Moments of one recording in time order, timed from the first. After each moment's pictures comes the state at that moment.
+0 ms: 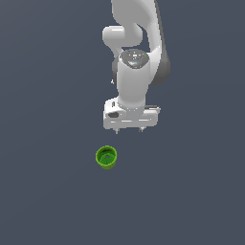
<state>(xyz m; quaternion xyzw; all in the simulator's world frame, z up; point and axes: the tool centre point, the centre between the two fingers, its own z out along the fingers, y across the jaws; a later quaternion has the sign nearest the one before) 0.011 0.028 0.187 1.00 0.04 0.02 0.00</state>
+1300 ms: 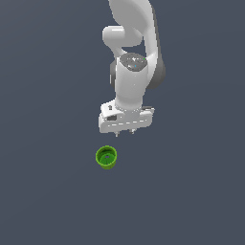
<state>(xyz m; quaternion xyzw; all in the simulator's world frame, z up) 0.018 0.009 0.179 0.99 0.12 0.04 0.04</state>
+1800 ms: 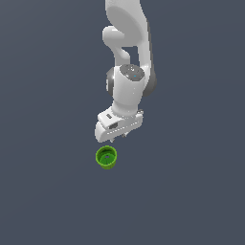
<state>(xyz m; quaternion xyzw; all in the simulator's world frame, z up) 0.024 -0.017 0.152 0.95 0.28 0.04 0.09</state>
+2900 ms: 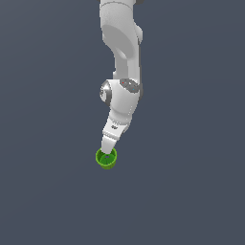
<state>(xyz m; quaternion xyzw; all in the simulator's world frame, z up) 0.025 -0.045 0.103 0.81 0.56 0.02 0.17</state>
